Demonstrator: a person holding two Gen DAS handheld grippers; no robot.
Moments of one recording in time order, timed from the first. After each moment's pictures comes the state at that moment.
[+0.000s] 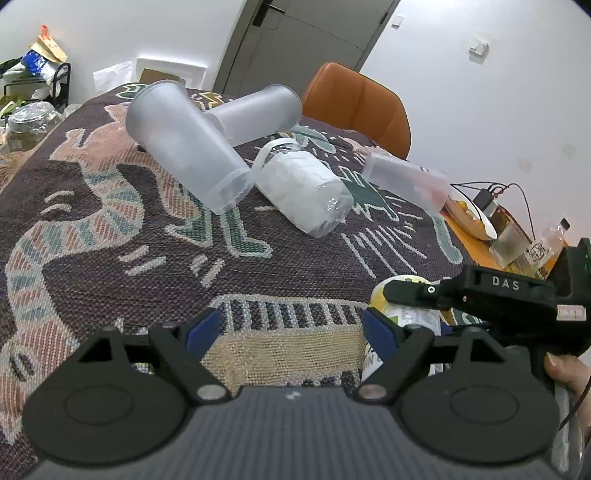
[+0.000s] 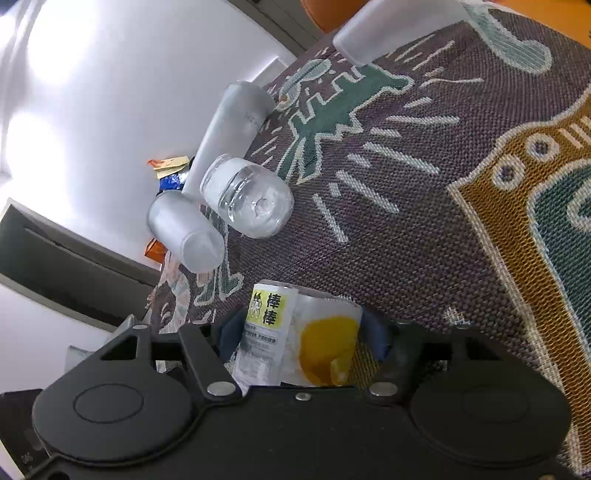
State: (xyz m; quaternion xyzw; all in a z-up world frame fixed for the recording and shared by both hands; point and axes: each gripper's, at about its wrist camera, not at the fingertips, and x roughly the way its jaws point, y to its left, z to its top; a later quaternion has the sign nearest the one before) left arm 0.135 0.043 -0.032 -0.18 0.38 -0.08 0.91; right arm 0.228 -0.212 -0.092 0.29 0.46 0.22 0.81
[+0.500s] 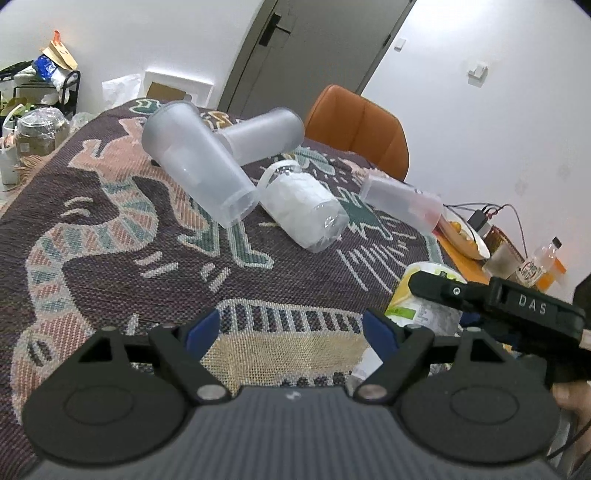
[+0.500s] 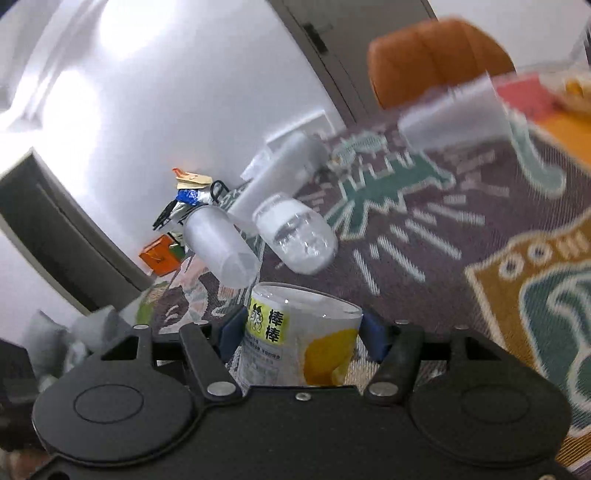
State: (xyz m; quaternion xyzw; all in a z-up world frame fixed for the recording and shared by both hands) left arm 0.111 0.050 -0.018 -0.19 0.35 -0.07 0.92; right arm 0.182 -0.195 -0.039 0.17 0.34 0.24 0.89
